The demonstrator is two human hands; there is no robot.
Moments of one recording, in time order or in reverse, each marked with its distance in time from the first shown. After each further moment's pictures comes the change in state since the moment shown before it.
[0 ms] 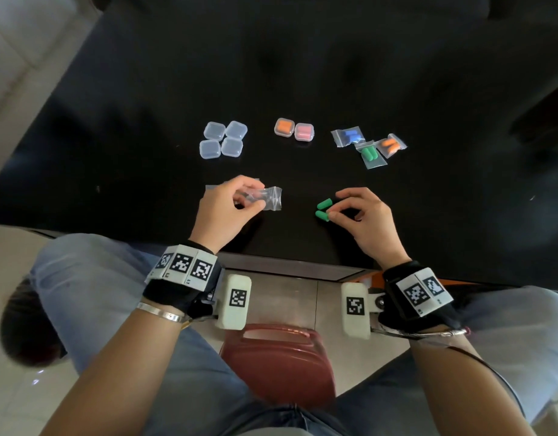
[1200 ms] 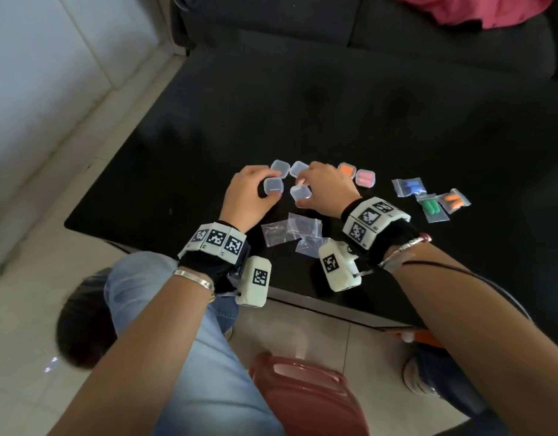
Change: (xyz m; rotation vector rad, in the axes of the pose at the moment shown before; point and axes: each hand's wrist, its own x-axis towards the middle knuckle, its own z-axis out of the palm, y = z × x) left_hand 0.064 -0.040 -0.064 0.138 0.150 0.012; right_hand 0.130 -0.139 0.074 -0.629 -0.289 -0.344
